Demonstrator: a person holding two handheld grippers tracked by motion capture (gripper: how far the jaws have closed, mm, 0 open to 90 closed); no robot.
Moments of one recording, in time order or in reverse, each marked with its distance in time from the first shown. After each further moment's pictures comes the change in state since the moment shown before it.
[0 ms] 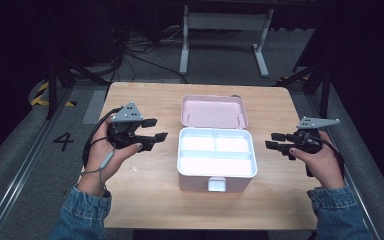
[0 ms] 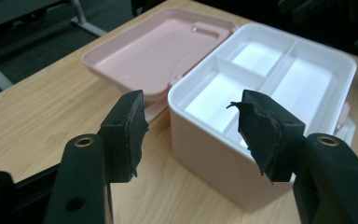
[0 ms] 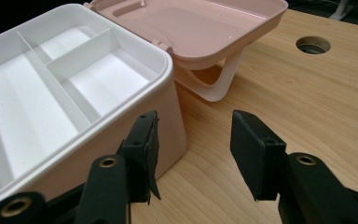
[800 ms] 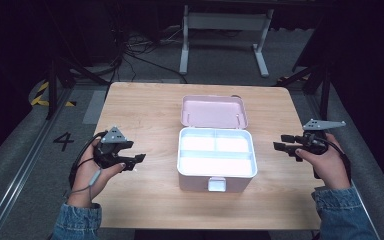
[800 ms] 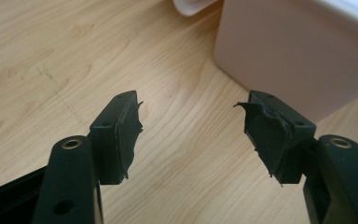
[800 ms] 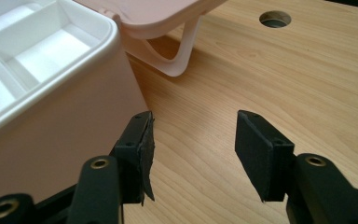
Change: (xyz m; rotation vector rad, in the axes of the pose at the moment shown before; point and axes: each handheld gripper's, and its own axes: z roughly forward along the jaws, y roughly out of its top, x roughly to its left) left arm 0.023 -0.082 0.004 0.199 0.102 -0.119; right arm -0.021 -0.018 -0.007 0.049 -0.094 0.043
